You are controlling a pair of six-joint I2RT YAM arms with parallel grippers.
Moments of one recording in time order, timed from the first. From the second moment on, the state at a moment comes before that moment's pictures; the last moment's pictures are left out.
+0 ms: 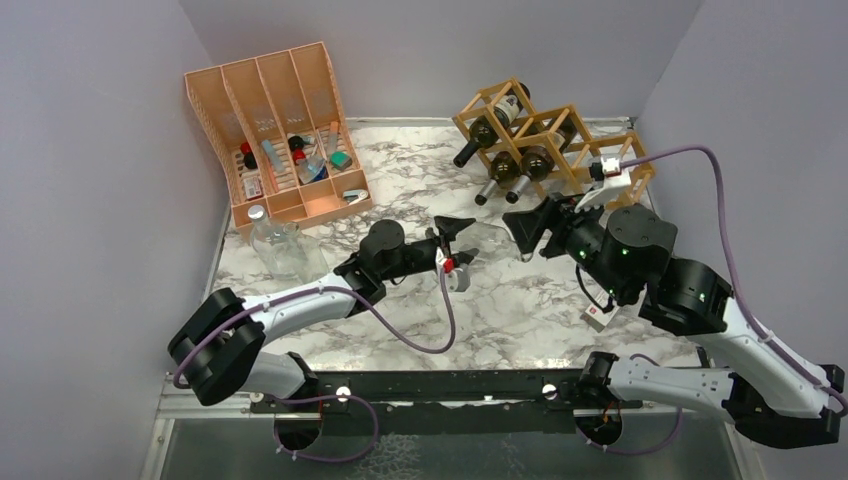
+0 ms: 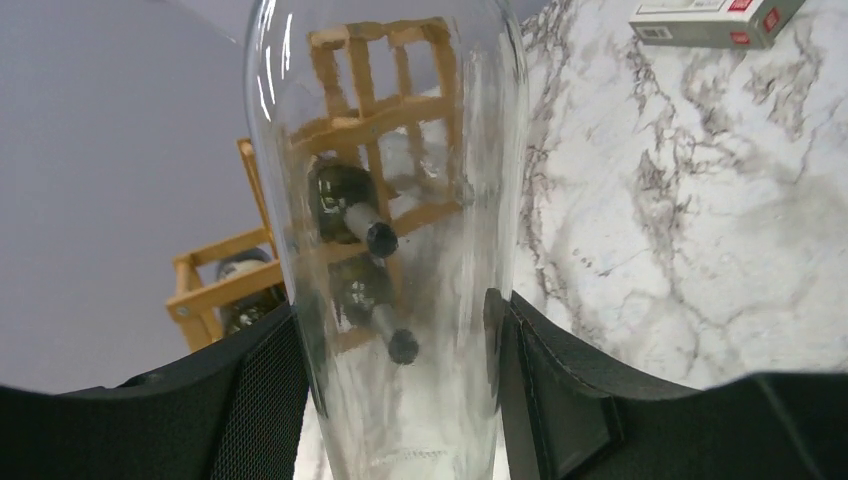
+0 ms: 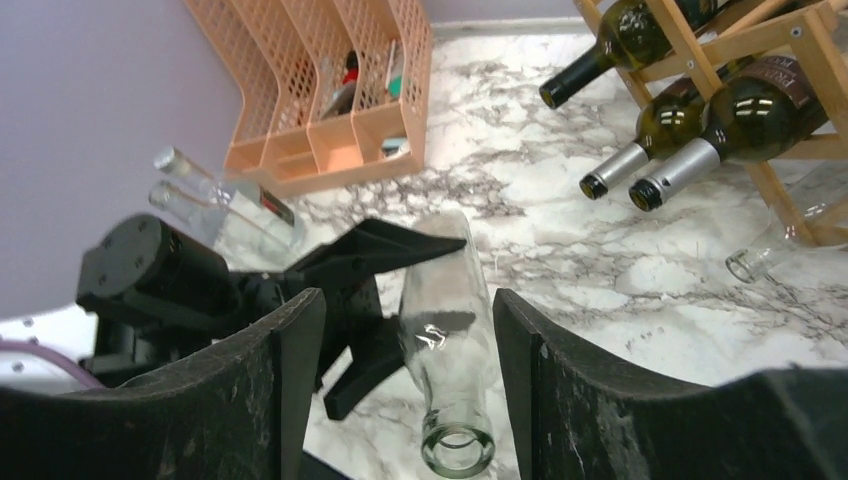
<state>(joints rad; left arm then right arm) -0.84 1.35 0.68 0.65 0.46 0.80 1.03 0.87 1.29 -0.60 0.55 0.48</state>
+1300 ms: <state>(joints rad) -0.86 1.28 0.87 0.19 0.54 1.61 1.03 0.99 1.18 -0.82 0.30 0.53</state>
